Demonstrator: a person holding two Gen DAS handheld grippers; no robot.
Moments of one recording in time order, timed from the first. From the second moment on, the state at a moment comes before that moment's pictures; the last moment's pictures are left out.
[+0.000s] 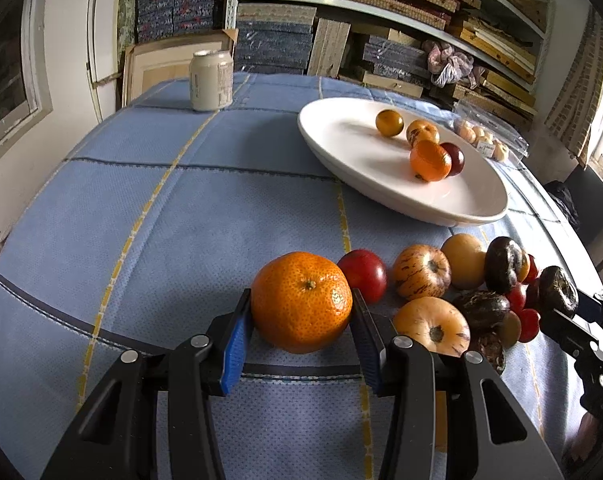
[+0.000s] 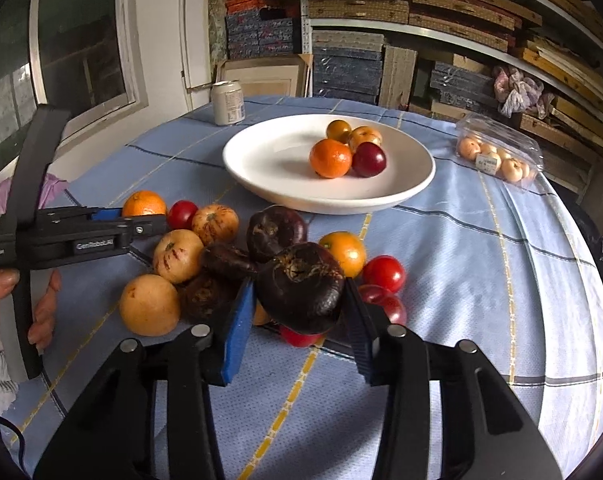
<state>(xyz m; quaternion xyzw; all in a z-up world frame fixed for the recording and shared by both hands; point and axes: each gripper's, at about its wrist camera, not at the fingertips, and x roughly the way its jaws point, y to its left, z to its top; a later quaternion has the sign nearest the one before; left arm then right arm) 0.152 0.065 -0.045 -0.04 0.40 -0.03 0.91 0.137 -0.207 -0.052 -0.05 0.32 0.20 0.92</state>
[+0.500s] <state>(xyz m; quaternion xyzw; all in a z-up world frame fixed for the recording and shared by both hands) 0.164 0.062 -0.017 -0.06 0.37 -0.04 0.93 0.149 -0.242 -0.026 0.02 0.31 0.18 0.94</state>
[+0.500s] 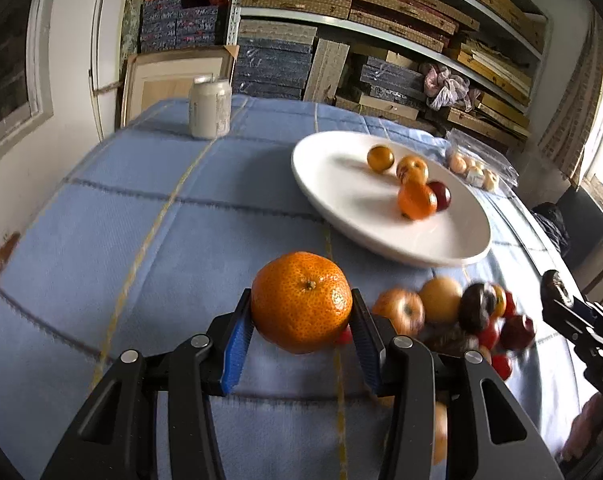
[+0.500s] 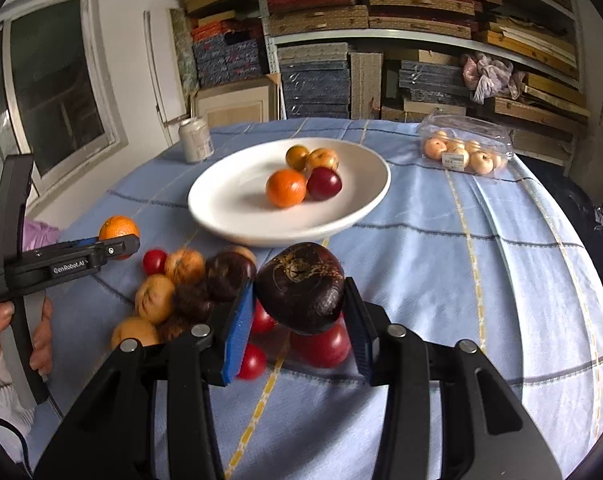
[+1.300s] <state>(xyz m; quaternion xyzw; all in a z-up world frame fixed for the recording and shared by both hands) 0.273 0.001 -0.025 -0.01 0.39 -0.06 0.92 0.278 -0.203 -0.032 -0.01 0.36 0.18 0.92</state>
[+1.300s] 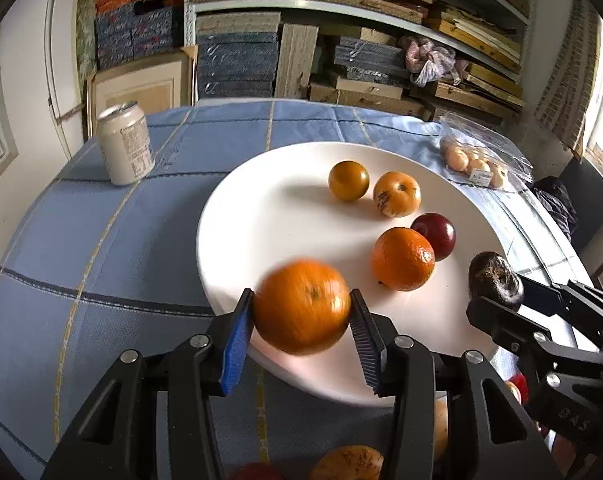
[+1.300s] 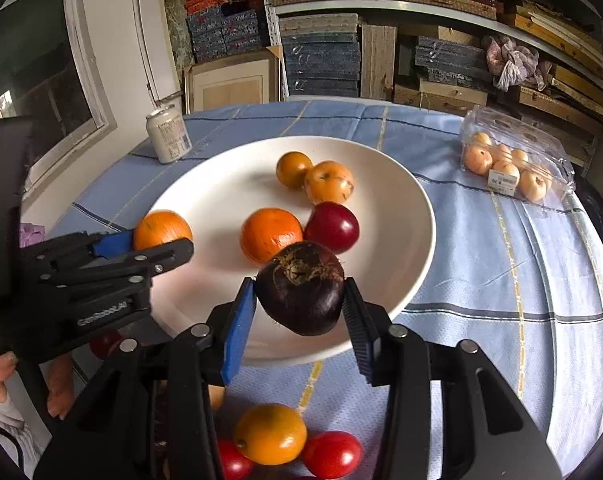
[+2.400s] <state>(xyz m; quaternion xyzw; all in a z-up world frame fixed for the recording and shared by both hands) 0.079 0.025 -0.023 -0.01 0.35 -0.09 0.93 0.114 -0.273 -0.032 0.05 0.29 0.14 0.95</state>
